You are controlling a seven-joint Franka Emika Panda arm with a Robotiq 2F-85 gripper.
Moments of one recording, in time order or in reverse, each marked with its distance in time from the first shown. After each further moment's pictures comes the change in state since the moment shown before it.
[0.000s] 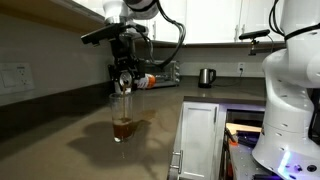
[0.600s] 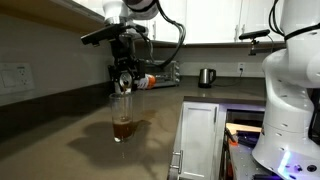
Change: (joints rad) arm 0.000 0.003 0.001 0.000 0.000 0.000 0.000
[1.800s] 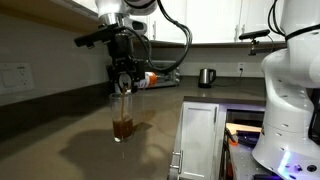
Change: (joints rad) arm 0.035 -0.004 0.040 0.000 -0.104 -0.016 0.159
